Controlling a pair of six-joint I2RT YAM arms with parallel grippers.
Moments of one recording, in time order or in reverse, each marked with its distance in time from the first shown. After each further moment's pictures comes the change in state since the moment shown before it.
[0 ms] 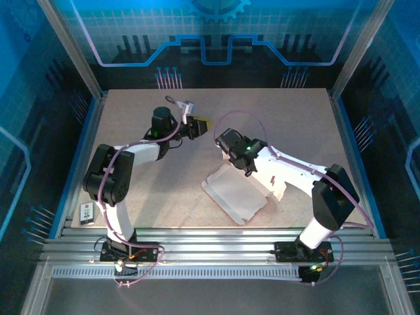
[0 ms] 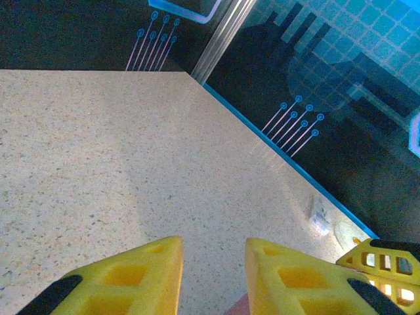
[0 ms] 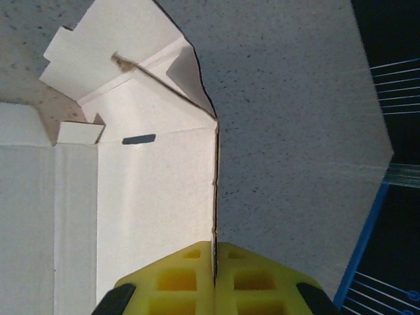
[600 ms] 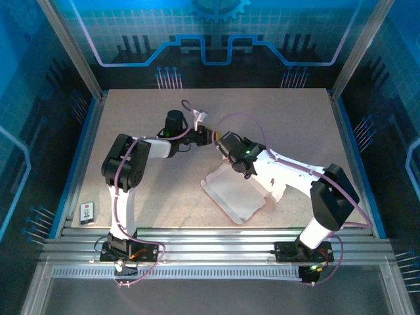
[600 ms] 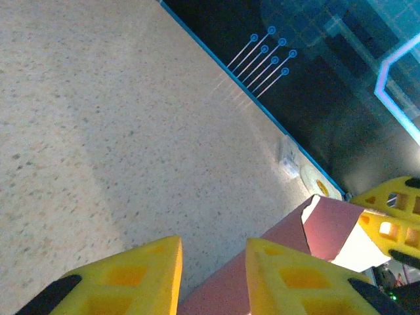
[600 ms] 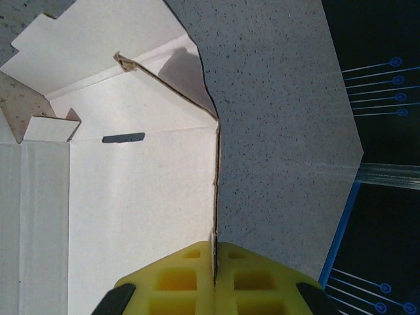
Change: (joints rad) left arm -0.058 0.237 0.143 -0.040 0.176 0.043; right arm 0.007 -0.005 -0.052 0.076 0.051 -0.025
